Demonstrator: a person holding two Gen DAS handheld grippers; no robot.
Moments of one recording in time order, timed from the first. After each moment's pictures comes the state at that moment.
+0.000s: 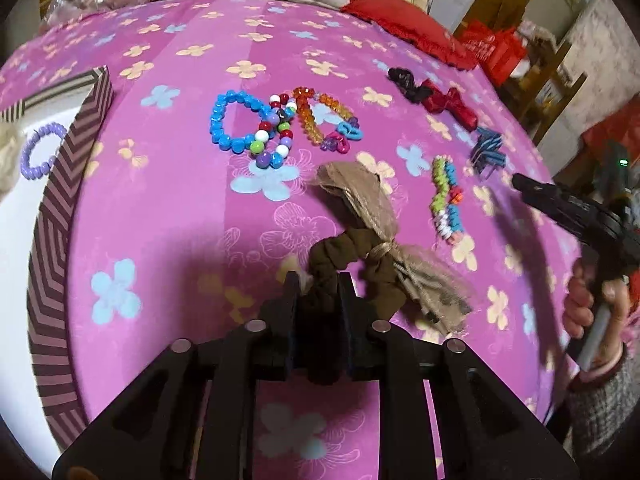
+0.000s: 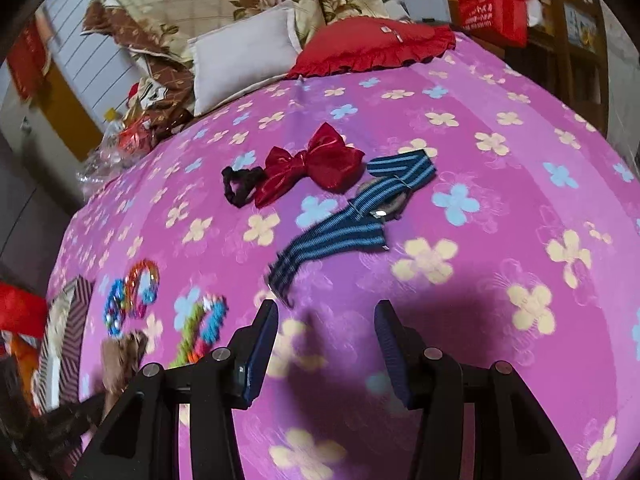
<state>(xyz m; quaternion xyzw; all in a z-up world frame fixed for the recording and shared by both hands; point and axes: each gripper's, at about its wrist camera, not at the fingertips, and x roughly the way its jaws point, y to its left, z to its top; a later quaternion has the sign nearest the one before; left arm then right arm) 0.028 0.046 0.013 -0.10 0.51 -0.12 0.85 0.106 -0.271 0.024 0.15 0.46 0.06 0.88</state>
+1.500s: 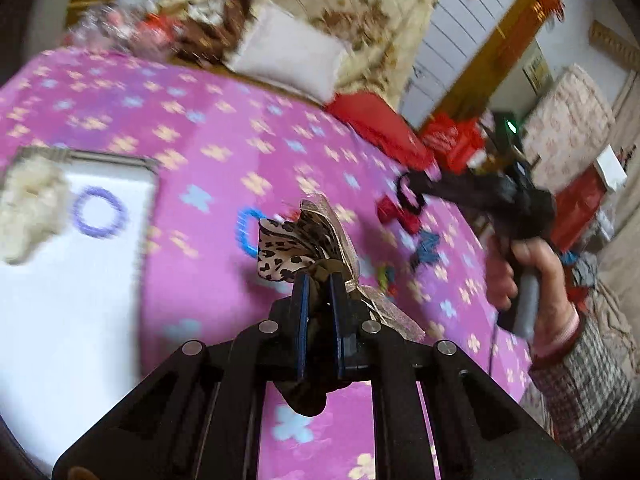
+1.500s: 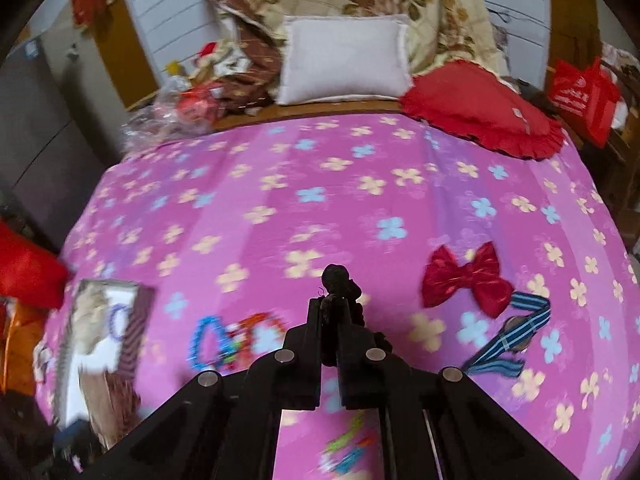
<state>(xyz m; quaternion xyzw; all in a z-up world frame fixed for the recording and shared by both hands) -0.009 0.131 0.109 -0.20 0.38 -0.14 0.89 0.159 -0.107 0.131 0.02 0.45 0.14 0.88</state>
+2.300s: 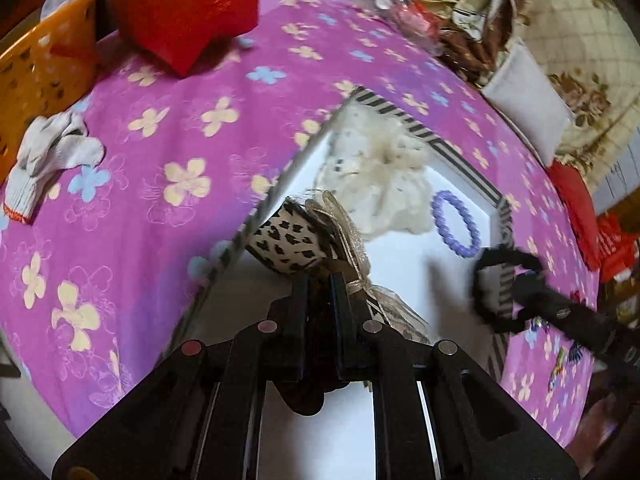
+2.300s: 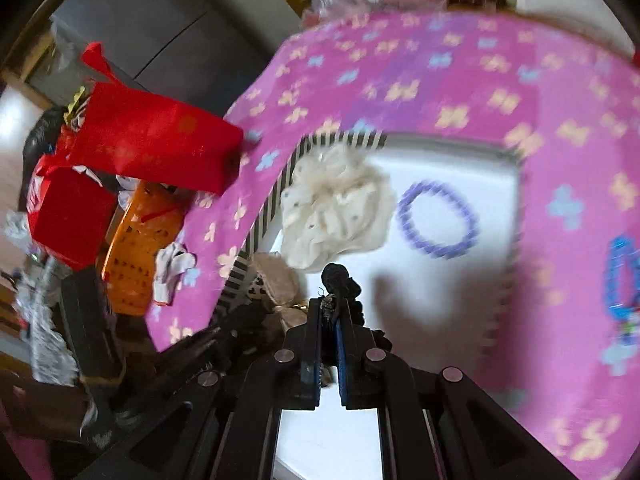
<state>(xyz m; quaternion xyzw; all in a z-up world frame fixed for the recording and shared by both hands) -0.041 0.352 0.033 -0.29 0.46 0.18 0.82 0.073 0.205 0.054 0.05 0.57 0.40 0.72</state>
